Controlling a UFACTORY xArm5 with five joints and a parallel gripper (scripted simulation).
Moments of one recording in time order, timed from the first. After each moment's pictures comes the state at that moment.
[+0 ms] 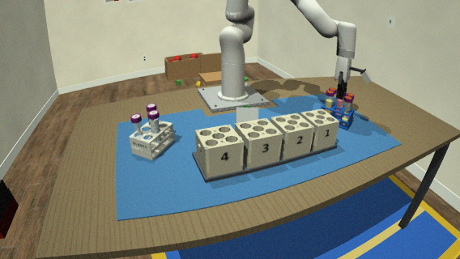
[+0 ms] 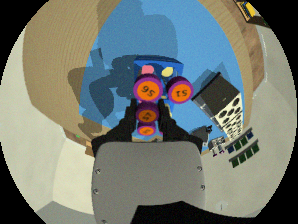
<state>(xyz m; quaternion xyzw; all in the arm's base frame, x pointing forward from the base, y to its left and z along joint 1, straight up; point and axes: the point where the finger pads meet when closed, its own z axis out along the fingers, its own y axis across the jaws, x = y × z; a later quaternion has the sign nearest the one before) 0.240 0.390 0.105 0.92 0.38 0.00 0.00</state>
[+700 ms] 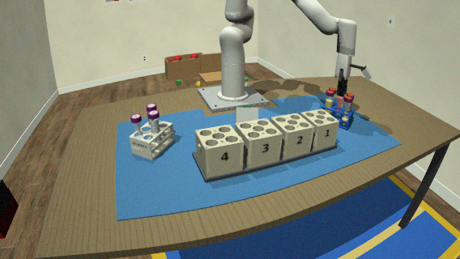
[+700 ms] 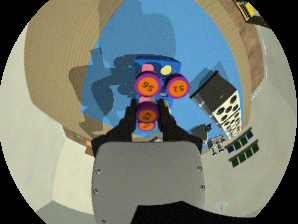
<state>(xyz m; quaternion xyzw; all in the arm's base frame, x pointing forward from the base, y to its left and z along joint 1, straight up) 0.240 0.390 0.117 0.92 0.38 0.00 0.00</state>
